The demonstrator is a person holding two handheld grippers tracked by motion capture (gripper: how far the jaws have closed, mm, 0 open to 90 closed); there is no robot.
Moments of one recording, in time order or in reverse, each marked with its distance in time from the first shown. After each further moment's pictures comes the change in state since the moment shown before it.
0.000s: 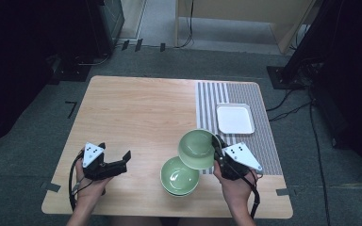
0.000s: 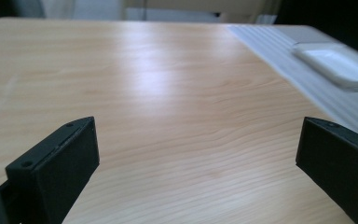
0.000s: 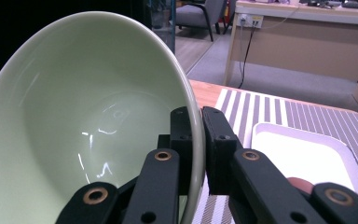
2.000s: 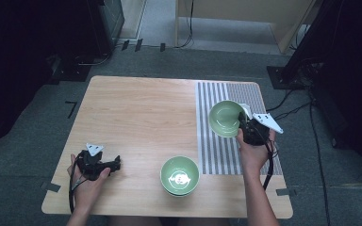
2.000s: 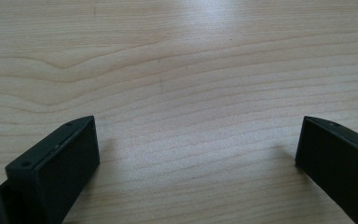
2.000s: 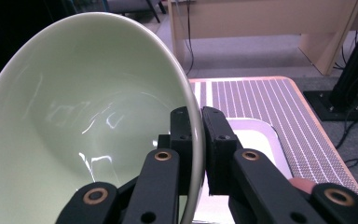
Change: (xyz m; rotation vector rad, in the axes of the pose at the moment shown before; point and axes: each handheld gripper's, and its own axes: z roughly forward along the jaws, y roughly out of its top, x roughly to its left) left arm 0.042 -0.037 0.043 0.323 0.238 0.008; right arm -0.106 0.007 0.070 0.071 -0.203 0.205
